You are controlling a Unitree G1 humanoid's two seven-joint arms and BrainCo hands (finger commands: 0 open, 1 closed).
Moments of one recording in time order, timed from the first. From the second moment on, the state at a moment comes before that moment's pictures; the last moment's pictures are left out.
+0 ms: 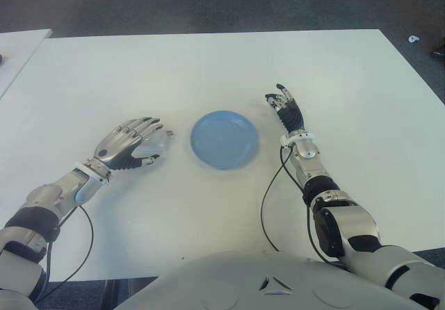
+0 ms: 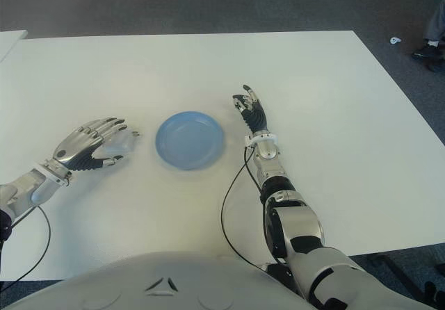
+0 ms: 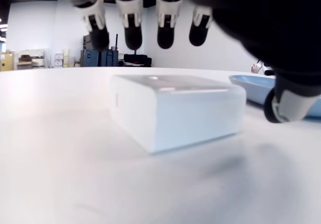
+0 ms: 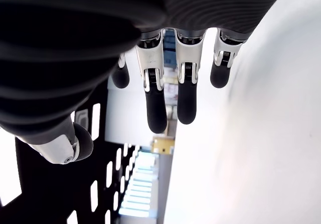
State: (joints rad) left arm -0.13 0.89 -0.41 0.63 0.82 -0.67 0.61; right arm -0.51 -0.10 -0.05 1.03 -0.05 -0.54 0.00
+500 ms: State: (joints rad) left arm -0.13 0.77 -0.41 0.59 0.83 -0.63 0.64; right arm -0.51 -0.10 -0.05 1.04 -0.05 -0.54 0.00
